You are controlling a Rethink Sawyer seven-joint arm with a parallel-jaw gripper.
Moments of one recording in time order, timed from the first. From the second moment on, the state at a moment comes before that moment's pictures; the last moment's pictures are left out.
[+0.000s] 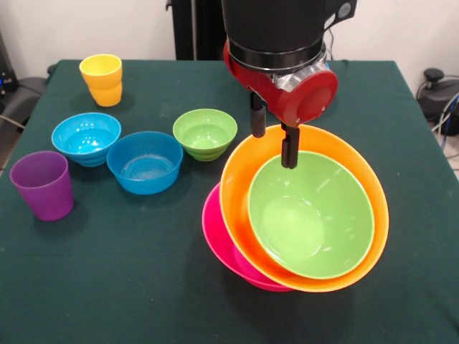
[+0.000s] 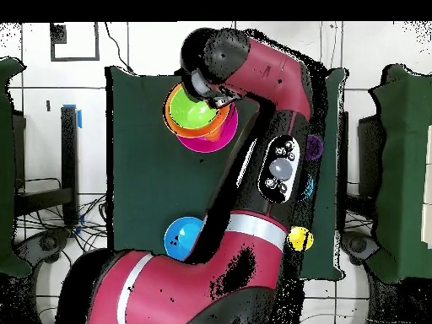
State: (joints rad) arm -0.08 -0.27 -0.37 0.82 0.45 1.16 2.41
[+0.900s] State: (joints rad) arm -0.10 -0.29 -0.33 0.85 0.40 1.15 2.41
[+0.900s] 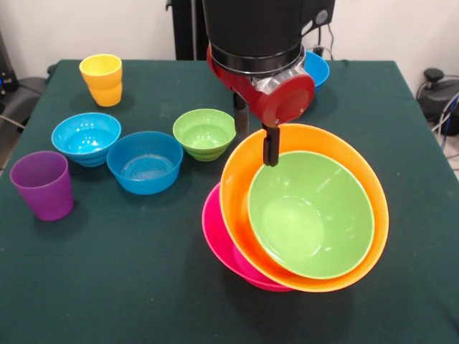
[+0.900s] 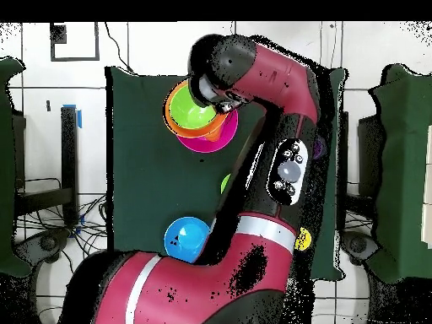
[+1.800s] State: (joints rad) arm -0.10 -0.31 -0.32 0.86 0.38 1.15 2.41
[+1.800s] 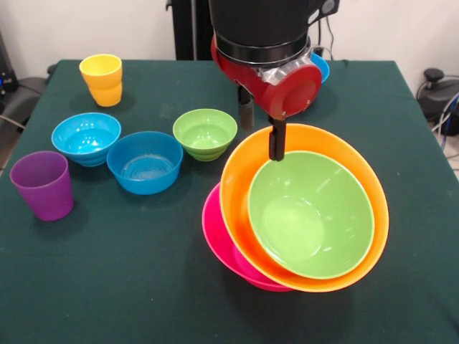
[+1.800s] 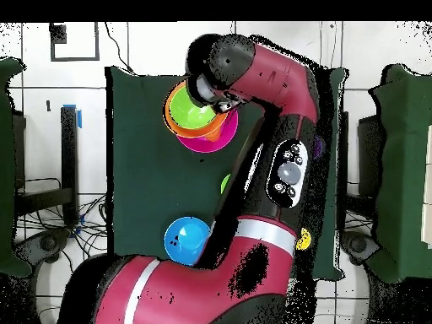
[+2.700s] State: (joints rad) arm -0.06 -0.23 -0.32 0.82 0.38 1.06 2.41
